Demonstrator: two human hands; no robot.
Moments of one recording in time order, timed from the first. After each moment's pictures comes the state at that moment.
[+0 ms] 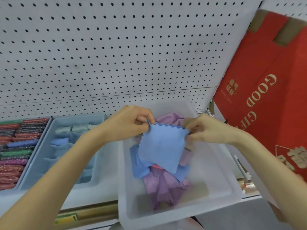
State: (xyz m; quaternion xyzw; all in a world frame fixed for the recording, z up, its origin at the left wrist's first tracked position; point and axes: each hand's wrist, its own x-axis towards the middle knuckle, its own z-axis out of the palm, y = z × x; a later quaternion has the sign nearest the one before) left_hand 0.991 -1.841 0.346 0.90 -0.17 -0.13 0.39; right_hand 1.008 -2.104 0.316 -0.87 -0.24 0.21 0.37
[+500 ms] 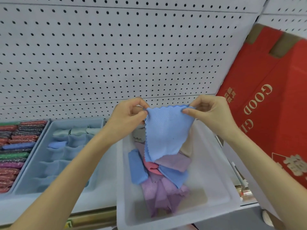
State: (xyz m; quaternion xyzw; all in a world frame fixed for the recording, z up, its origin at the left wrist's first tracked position) left_hand 0.994 -1.848 0.349 0.80 -0.07 -0.01 0.60; right_hand 1.016 -2.084 0.350 -0.82 -0.12 -0.08 0.55
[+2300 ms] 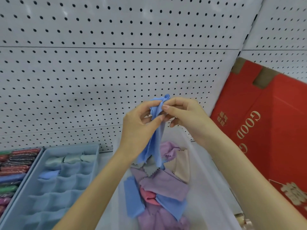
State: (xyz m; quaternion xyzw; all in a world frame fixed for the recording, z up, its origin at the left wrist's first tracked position) left_hand 1.020 -1.891 0.383 0.71 -0.12 0.15 0.68; right_hand 1.039 -2.036 0.418 -0.74 -0.12 0.05 0.66
